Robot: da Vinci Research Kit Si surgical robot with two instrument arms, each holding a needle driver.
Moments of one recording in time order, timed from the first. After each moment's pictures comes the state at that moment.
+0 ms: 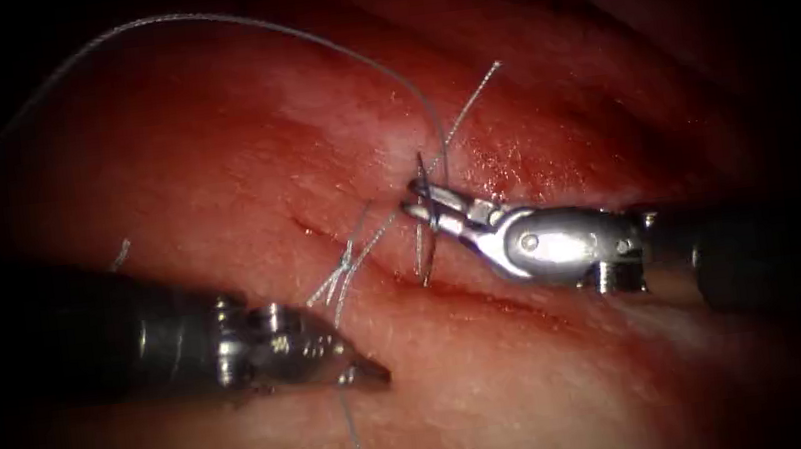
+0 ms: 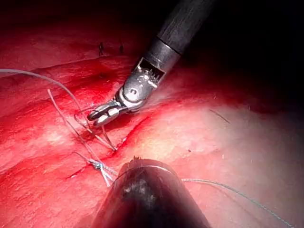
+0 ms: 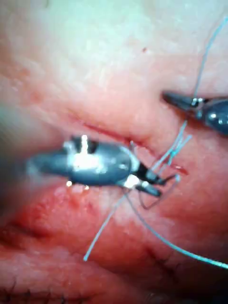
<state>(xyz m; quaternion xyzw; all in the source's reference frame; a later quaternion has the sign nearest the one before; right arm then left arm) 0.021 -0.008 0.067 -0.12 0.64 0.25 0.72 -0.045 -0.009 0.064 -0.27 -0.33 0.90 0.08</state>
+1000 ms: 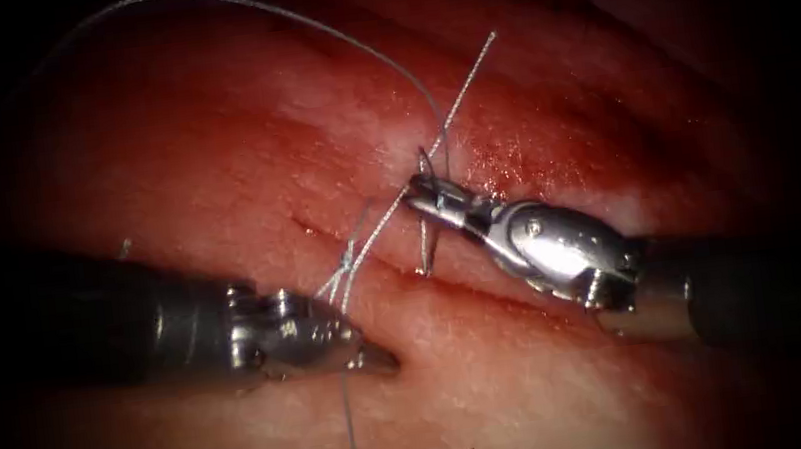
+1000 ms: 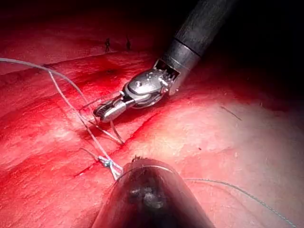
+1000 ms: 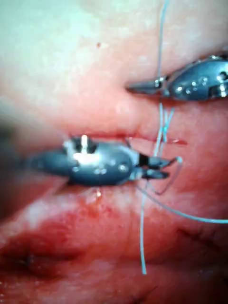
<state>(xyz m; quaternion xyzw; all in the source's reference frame) 0.021 -0.007 0.067 -0.06 0.63 0.37 0.68 -0.045 -0.007 0.067 -0.28 -0.31 0.90 0.10</state>
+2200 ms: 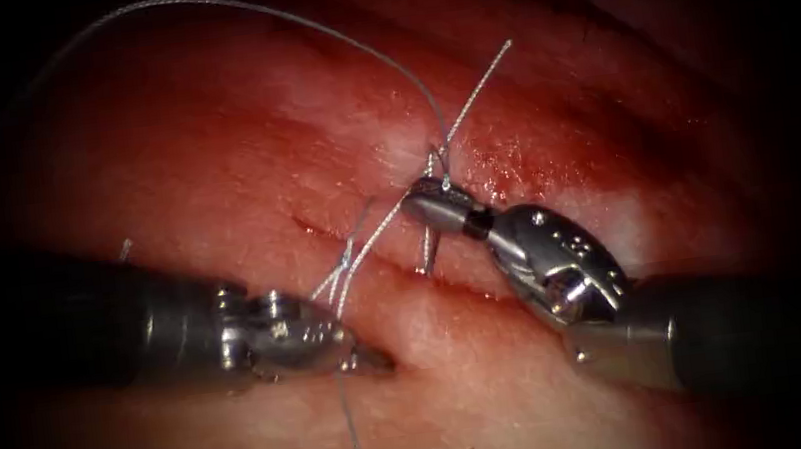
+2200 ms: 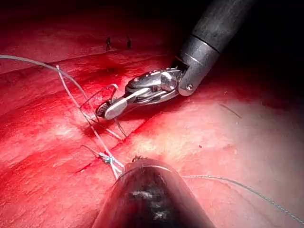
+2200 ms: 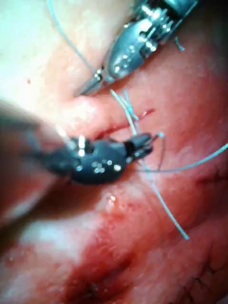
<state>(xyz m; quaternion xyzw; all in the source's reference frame) 0.021 -0.008 0.067 0.12 0.56 0.55 0.61 -0.045 -0.007 0.067 -0.28 -0.30 0.91 0.10</state>
